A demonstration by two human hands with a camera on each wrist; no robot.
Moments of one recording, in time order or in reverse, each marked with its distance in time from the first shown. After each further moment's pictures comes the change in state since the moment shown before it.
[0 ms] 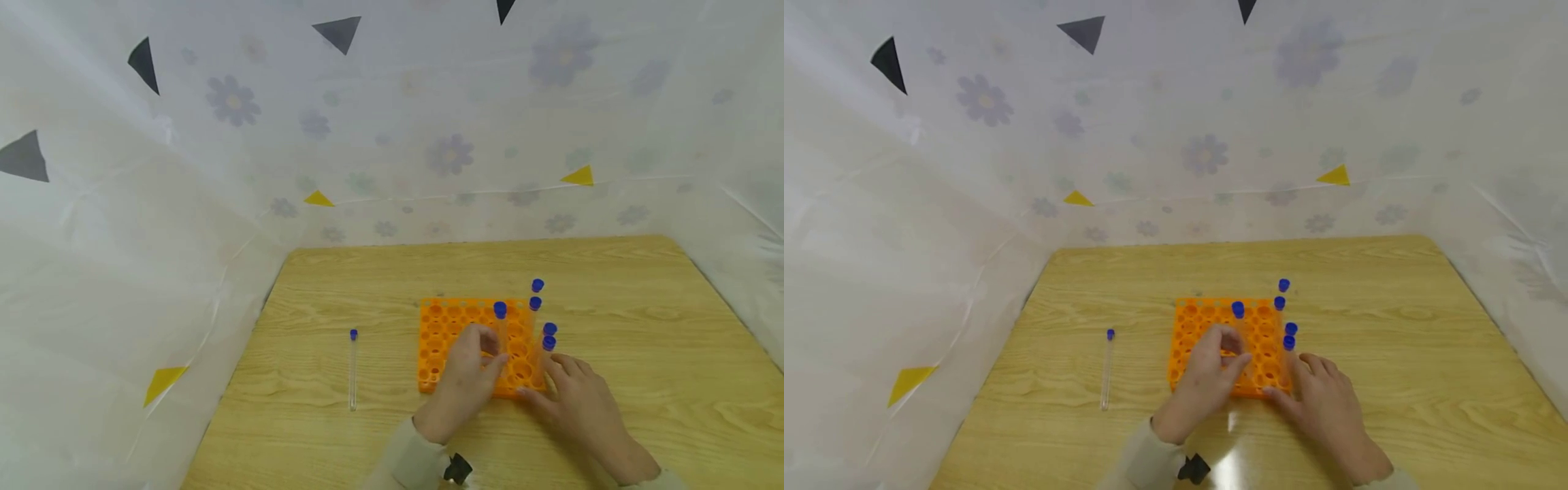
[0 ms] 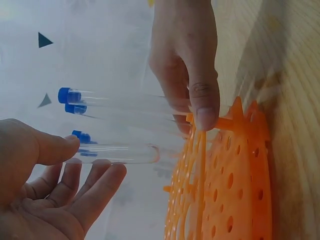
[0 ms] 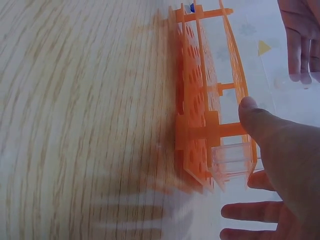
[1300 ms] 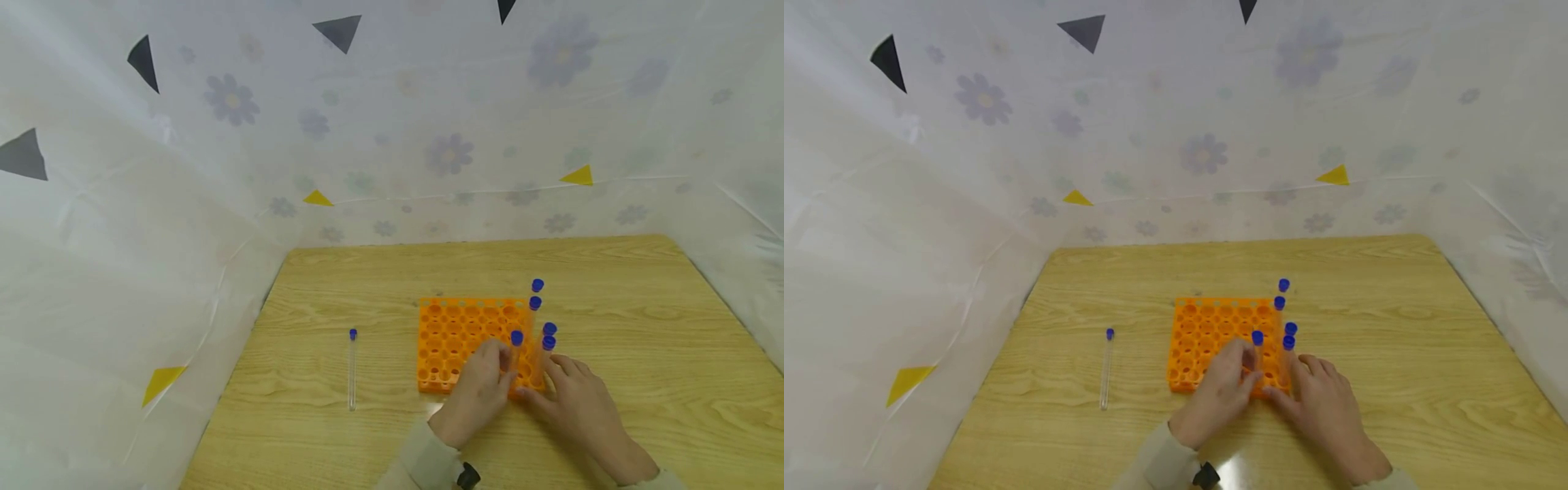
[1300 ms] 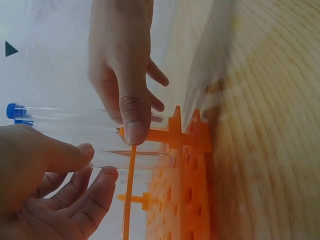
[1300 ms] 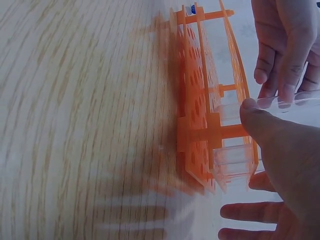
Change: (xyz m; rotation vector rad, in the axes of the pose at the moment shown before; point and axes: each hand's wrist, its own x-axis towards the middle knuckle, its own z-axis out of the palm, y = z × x) left_hand -0.001 -0.019 0.032 0.314 -0.049 0.157; right_hand -0.001 0.000 0.005 -0.001 0.057 -0.028
